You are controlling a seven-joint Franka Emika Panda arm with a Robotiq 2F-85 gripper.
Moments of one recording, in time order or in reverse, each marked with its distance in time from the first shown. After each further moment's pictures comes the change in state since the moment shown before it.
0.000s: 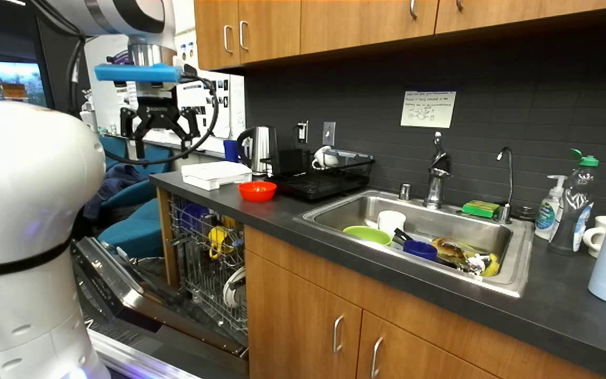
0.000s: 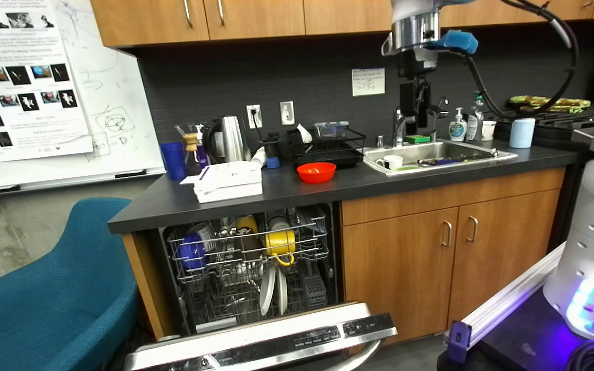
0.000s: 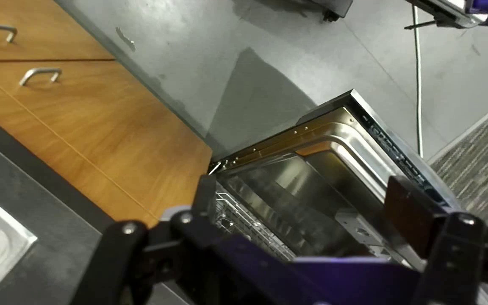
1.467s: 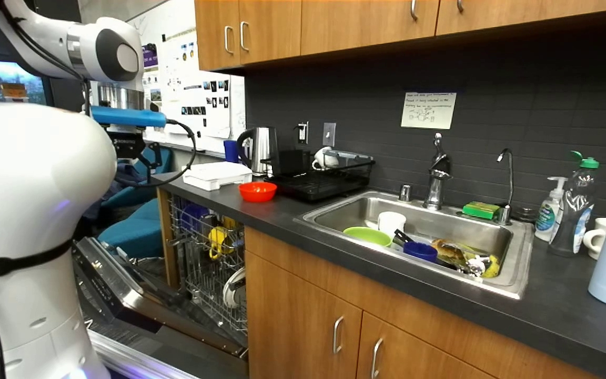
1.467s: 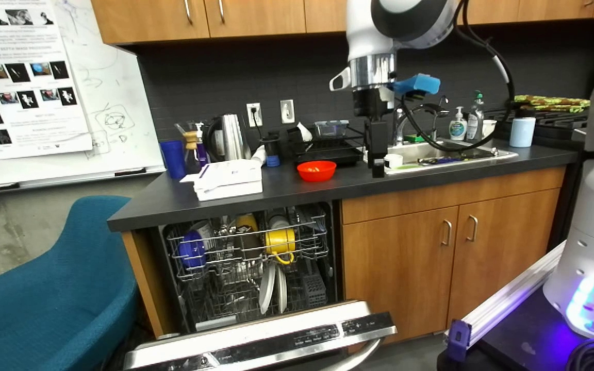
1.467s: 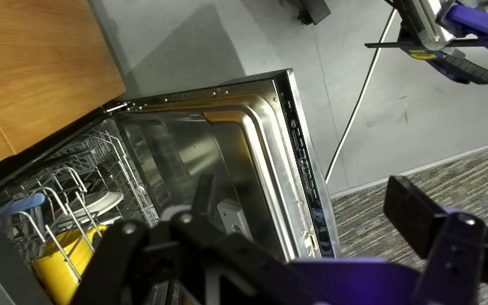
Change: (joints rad) arm 0.237 0.249 0.044 -0.003 0.121 0.261 -0.261
